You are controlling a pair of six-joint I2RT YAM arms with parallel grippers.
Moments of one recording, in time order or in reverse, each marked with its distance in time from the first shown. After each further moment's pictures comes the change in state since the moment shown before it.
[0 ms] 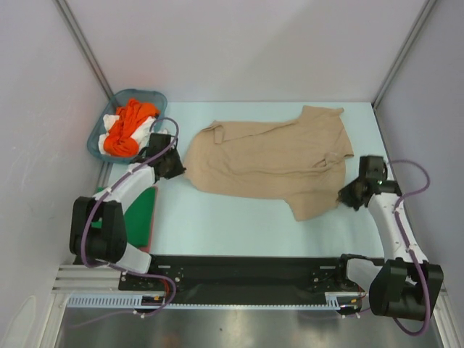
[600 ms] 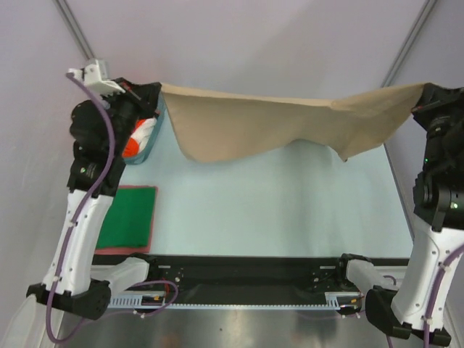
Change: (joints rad) left arm -0.082 -0.412 0.527 0.093 0.003 0.045; right arm -0.047 -0.052 1.064 0.136 0.155 -0.273
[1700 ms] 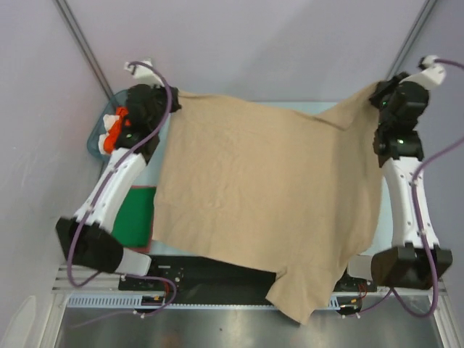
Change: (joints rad) left arm -0.002 0.263 -0.060 0.207 -0.124 0.159; right arm 0.080 0.229 -0.308 0.499 0.040 -0.146
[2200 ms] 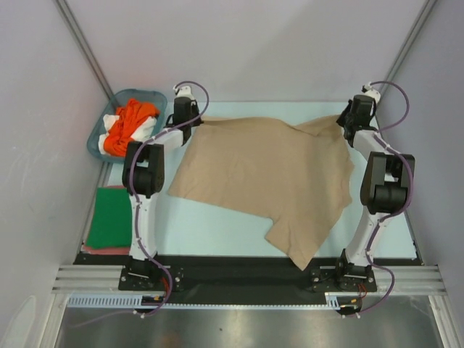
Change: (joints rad) left arm 0.061 0.948 0.305 0.271 0.055 0.027; right arm -0.023 0.706 -0.031 0.268 -0.125 -0.045
